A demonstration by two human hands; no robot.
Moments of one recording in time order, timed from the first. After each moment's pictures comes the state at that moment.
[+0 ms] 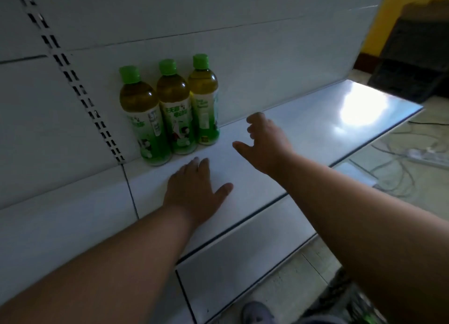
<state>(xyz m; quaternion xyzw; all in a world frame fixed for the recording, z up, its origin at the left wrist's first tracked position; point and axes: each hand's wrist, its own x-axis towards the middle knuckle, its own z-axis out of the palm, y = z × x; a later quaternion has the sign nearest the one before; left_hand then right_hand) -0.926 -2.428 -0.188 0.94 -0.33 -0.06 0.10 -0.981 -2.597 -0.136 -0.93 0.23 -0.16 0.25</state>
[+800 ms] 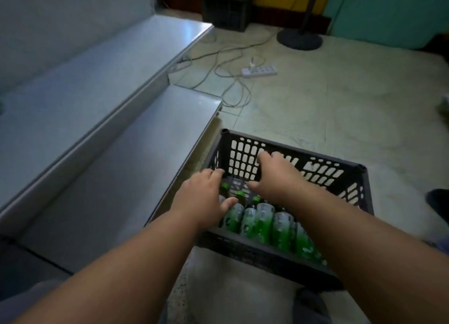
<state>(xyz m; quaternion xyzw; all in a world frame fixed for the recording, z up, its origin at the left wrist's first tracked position) -1.237 -2.512 -0.259 0.73 -0.66 -0.14 0.06 -1.394 -2.600 -0.238 -0.78 0.60 0.04 0.19</state>
